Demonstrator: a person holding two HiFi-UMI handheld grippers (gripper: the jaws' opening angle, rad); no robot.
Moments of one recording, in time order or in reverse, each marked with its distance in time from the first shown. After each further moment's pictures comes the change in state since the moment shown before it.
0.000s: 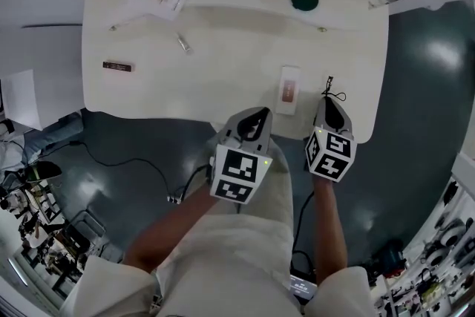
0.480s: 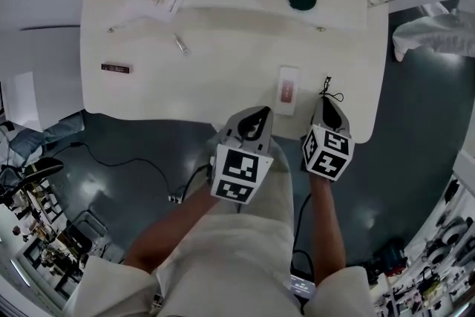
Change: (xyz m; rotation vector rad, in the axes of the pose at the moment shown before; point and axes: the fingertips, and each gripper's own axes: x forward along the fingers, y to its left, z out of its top) left arm 0.006 -0.002 0.004 0.004 0.004 -0.004; right arm 0.005 0.001 -0.004 0.041 0.040 -0.013
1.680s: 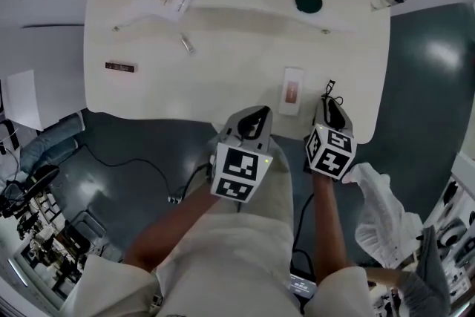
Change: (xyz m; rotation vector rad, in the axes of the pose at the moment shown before) left arm -0.007 0.011 -0.001 0.002 -0.008 0.007; right arm 0.001 0.002 -0.004 -0.002 0.037 -0.010
